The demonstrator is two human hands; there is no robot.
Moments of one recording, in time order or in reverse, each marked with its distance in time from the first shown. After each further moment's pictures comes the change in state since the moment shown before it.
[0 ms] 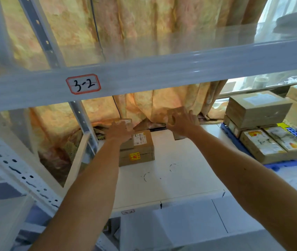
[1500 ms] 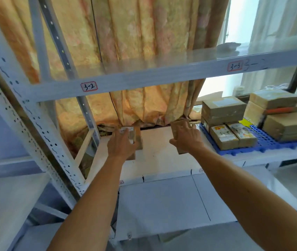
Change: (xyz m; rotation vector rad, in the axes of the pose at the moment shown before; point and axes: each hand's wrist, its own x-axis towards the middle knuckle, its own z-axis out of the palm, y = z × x) left_hand -0.255 0.079 -0.025 0.006 0.293 0.044; right_hand -0.213 0.076 -0.060 0.044 0.099 -0.036
